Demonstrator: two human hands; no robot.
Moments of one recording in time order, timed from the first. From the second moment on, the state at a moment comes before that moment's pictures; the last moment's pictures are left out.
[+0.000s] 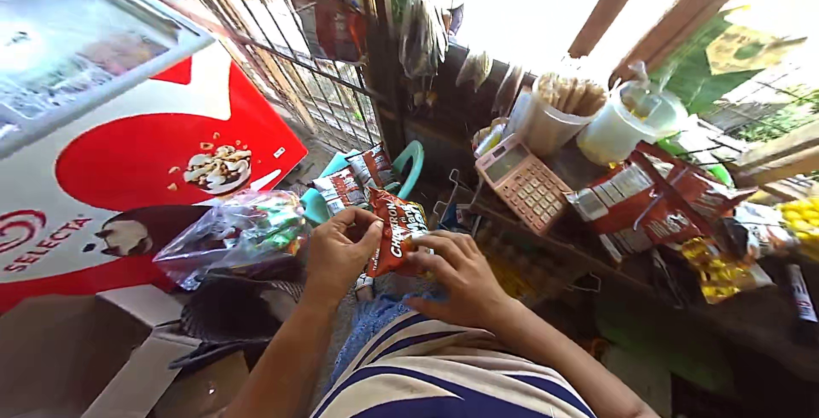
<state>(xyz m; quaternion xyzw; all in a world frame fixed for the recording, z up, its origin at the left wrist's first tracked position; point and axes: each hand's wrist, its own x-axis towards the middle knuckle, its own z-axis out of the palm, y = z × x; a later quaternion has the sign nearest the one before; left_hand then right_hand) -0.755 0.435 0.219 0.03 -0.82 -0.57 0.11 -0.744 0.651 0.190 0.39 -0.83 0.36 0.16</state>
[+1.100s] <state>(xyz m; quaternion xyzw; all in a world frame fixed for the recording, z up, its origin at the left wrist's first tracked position) -1.071 0.153 0.234 -0.16 -0.75 -0.62 -0.13 -1.044 0.384 0.226 0.20 -0.86 0.46 0.12</state>
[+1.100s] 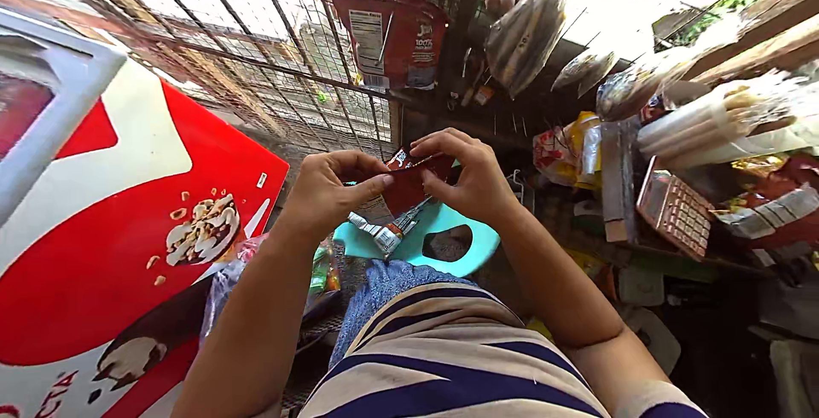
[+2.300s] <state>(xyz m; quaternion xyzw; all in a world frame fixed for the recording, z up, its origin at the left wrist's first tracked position) -1.180 0.166 0.240 -0.26 -0.74 -0.62 0.07 -1.148 0.366 0.269 0.19 -0.88 0.42 0.13</state>
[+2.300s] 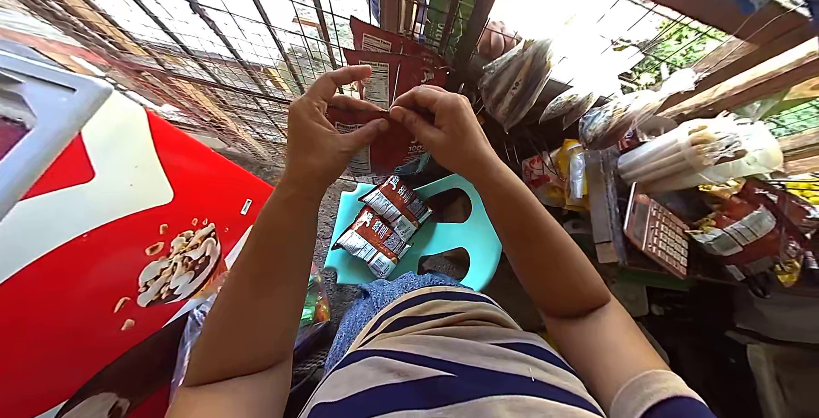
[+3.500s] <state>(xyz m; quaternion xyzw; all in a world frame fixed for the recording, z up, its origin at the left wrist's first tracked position) -1.198 0.169 0.230 -0.33 -0.72 -0.60 0.08 -1.155 0.370 0.280 0.20 -0.89 0.39 0.10</state>
